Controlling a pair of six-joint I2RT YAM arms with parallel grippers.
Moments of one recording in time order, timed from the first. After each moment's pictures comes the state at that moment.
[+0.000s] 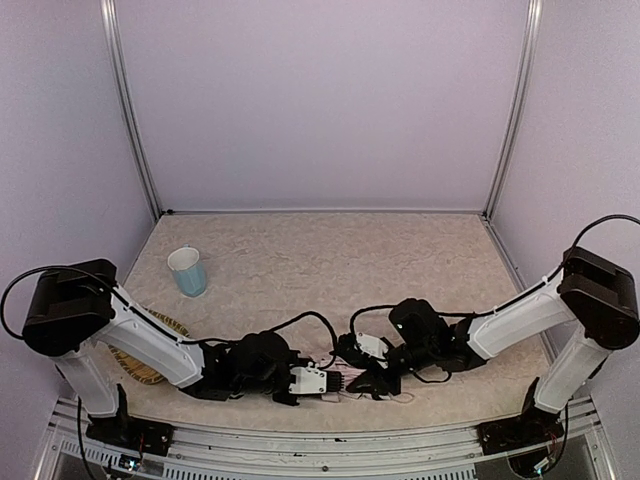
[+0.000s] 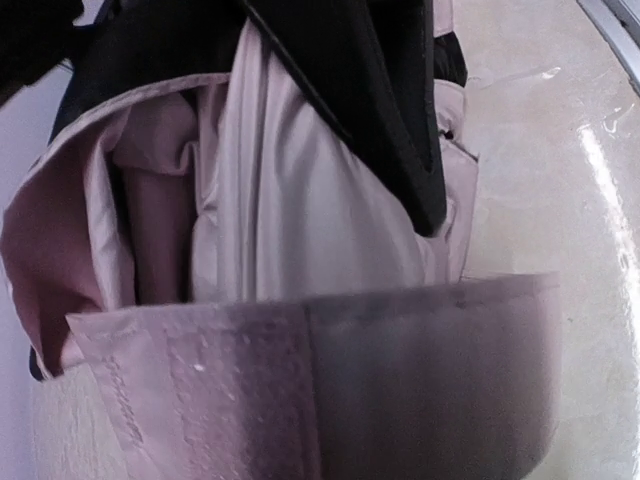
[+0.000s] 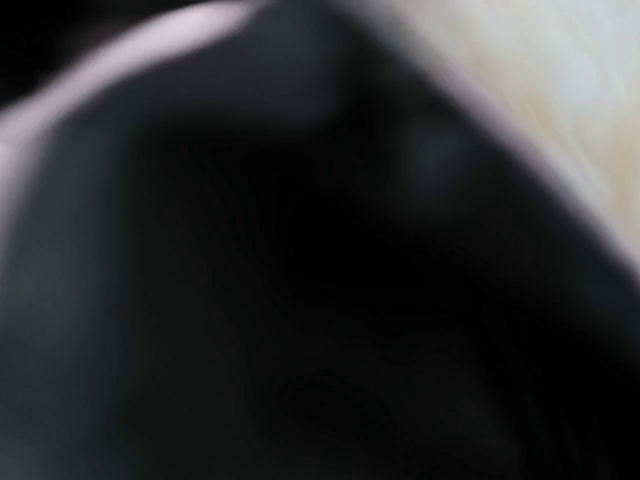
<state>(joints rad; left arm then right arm) -1.24 1.76 0.61 0.53 -0.13 0.68 0.98 1.64 0.56 0.32 -0.38 -0.17</state>
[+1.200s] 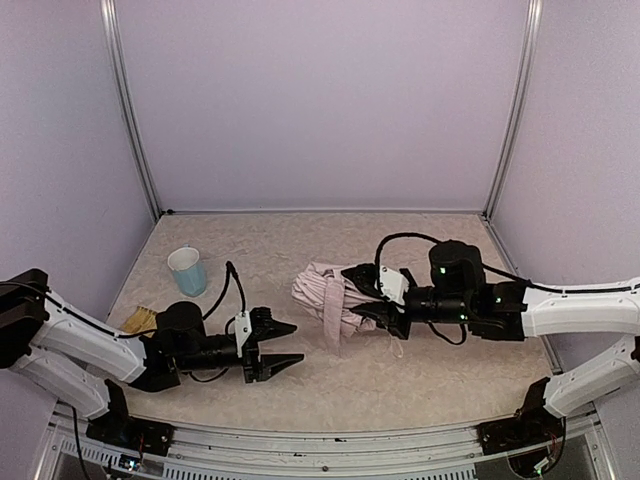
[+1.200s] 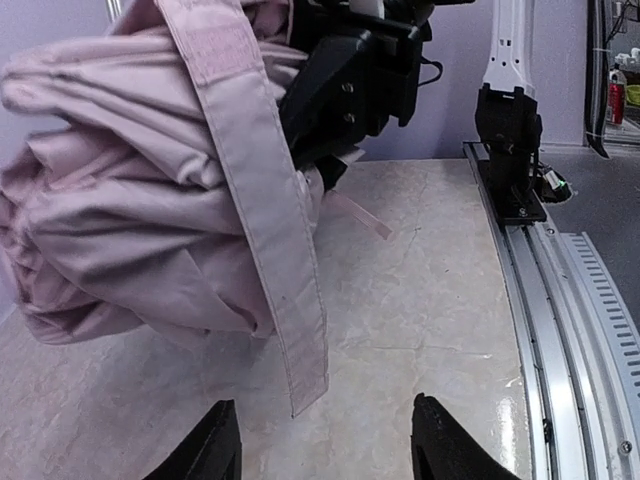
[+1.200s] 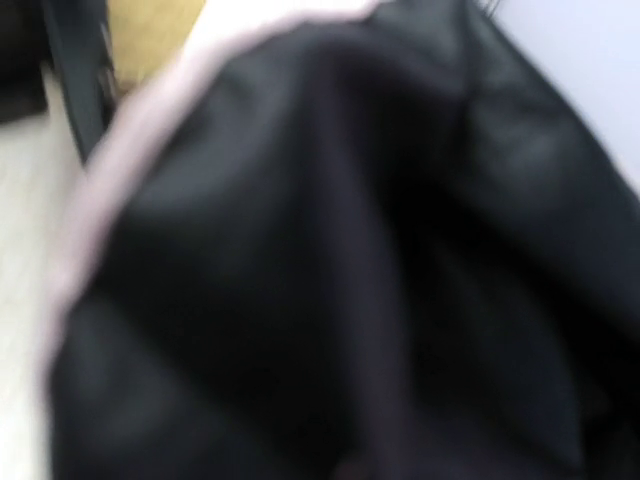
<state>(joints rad) -1.04 1.37 0.30 0.96 0.25 0.21 0.96 1.25 0.70 0.17 -0.16 -0.42</state>
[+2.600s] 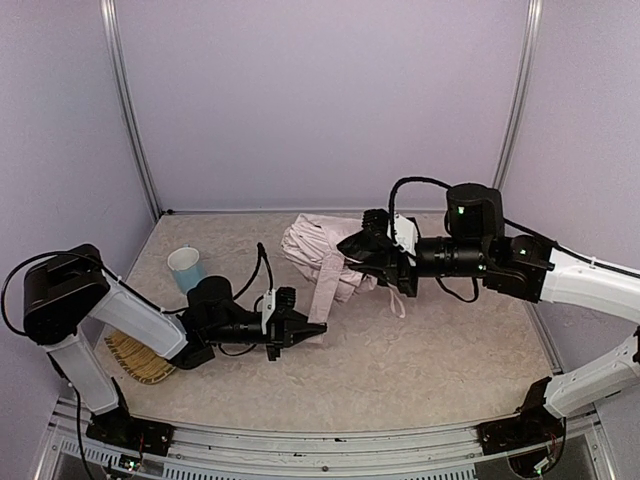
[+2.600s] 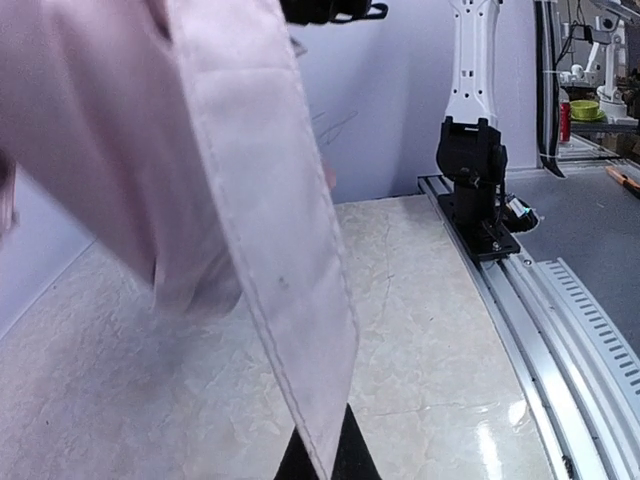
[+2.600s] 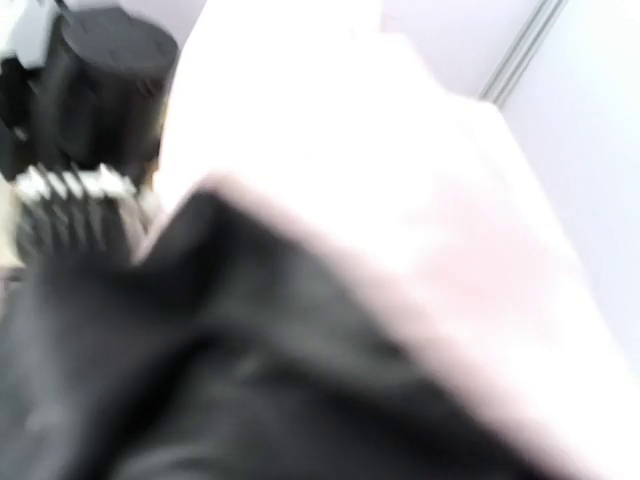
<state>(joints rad) -0.92 1.69 0.53 1.13 0.58 0.19 0.91 1.22 1.00 -0.06 -0.30 -0.50</state>
